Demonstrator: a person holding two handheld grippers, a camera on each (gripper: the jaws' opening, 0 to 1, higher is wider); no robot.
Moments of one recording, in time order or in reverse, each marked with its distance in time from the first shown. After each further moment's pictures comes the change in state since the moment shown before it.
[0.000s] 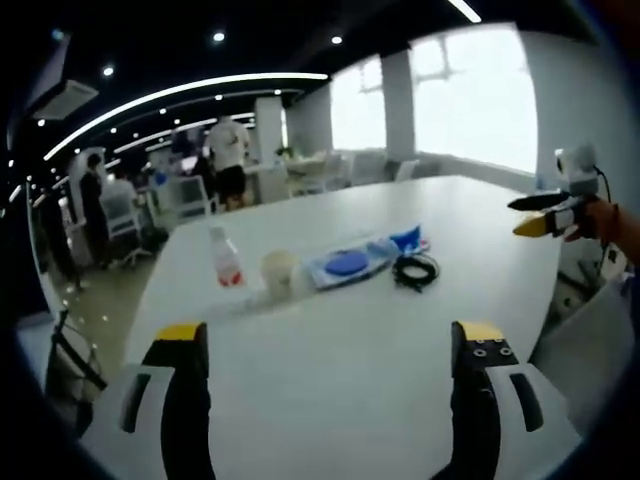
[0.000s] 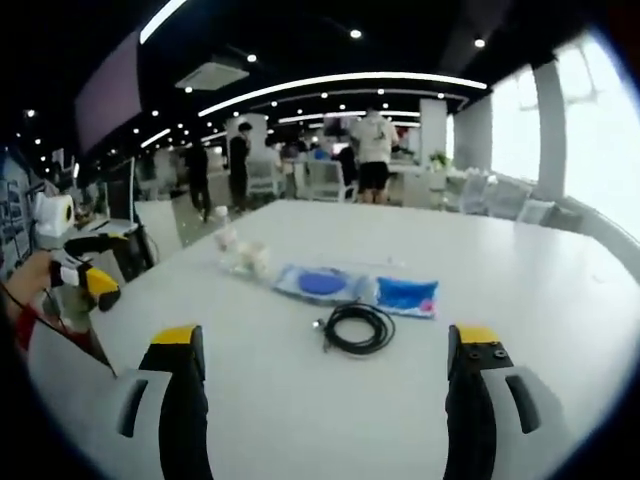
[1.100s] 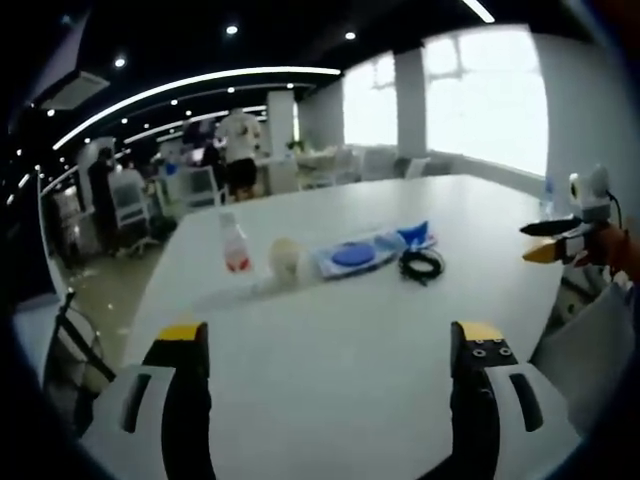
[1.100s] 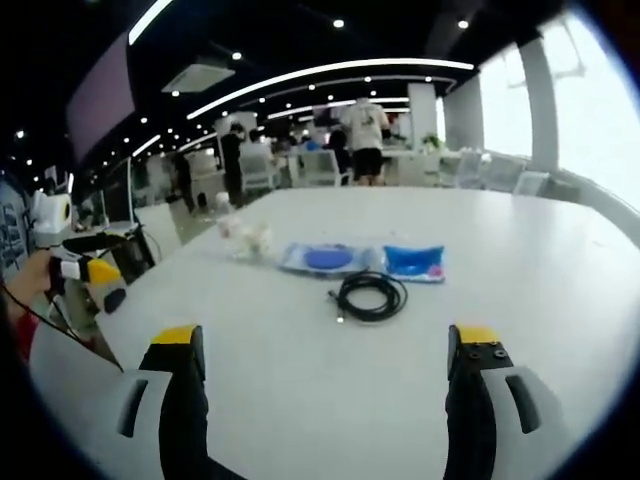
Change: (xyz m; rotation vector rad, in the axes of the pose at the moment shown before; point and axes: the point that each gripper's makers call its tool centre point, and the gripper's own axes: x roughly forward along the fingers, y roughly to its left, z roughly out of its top) left arm -0.008 0.004 -0.015 -0.024 0.018 0.034; right arm -0.005 0.016 -0.039 0.074 0.042 -0.001
